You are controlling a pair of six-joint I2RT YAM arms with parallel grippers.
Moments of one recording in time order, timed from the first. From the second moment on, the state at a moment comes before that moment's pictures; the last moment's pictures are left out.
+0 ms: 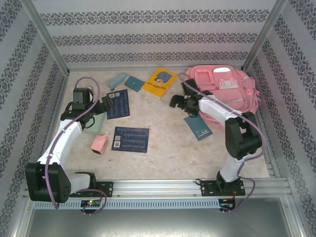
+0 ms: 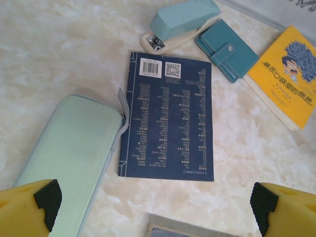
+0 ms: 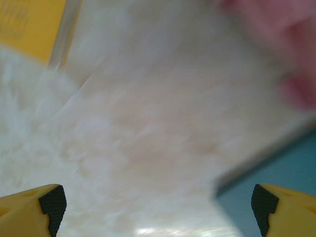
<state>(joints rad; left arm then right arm) 0.00 1.22 0.94 -0.48 0.07 -0.38 0.32 1.75 1.27 -0.57 -0.03 0.66</state>
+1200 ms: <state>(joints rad) 0.00 1.22 0.90 -0.44 0.16 -0.34 0.38 1.91 1.35 -0.58 -0.20 0.75</state>
